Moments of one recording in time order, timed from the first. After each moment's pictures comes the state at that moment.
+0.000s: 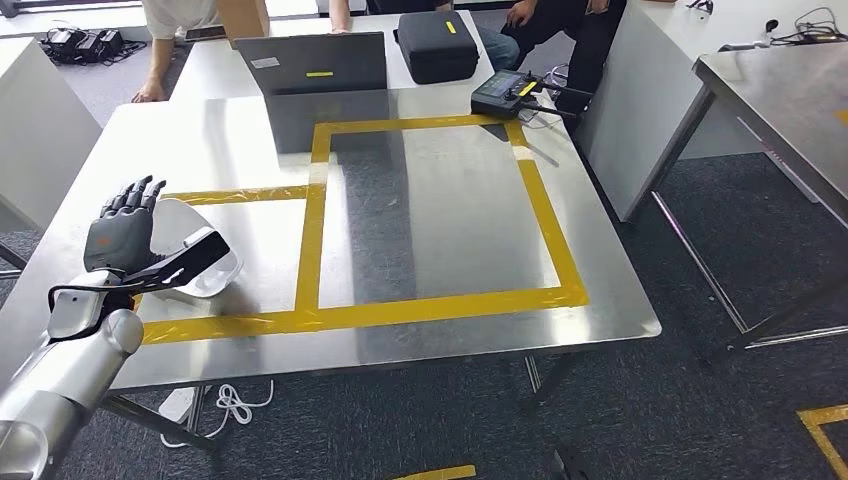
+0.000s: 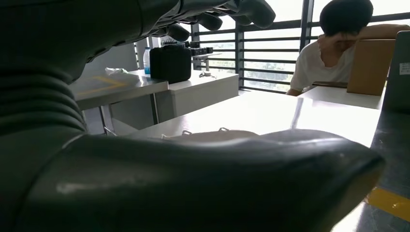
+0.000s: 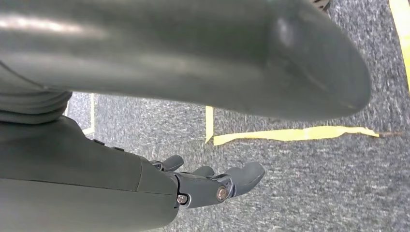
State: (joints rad) left arm -0.94 0.10 -0.42 -0.32 -0.95 0.47 -0.41; right arm -0.05 0.14 -0.82 -0.17 0.72 0.12 0.00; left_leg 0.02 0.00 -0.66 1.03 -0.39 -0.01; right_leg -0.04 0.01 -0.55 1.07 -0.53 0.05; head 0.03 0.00
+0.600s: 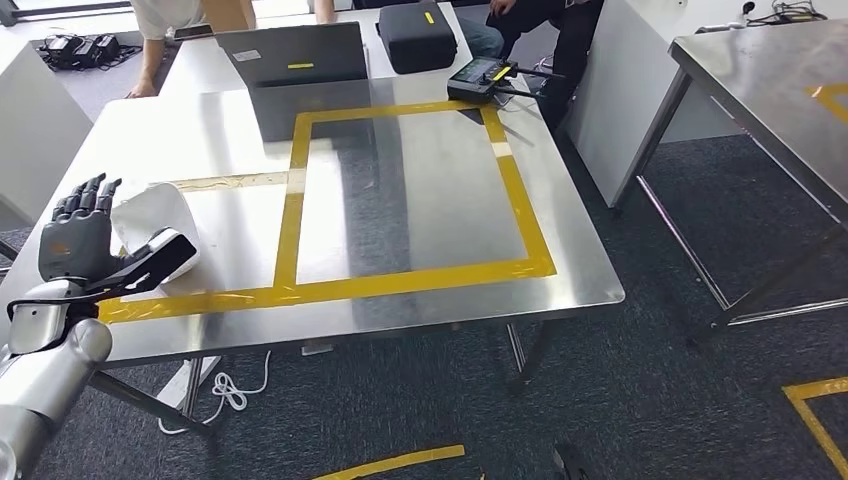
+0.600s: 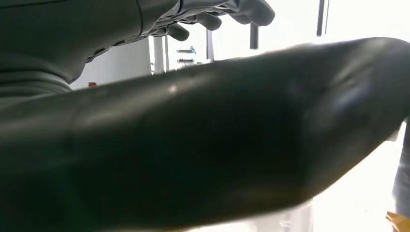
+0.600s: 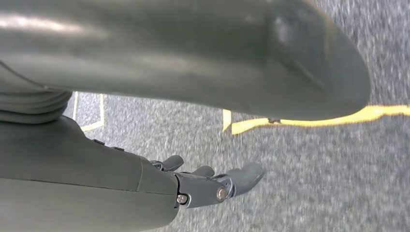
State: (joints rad) left arm -0.93 0.18 -0.42 -0.34 -0.95 0.57 -0.40; right arm -0.05 0.15 -0.82 -0.17 0.73 0.12 0.02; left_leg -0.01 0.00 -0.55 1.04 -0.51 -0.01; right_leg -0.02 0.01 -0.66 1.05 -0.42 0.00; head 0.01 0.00
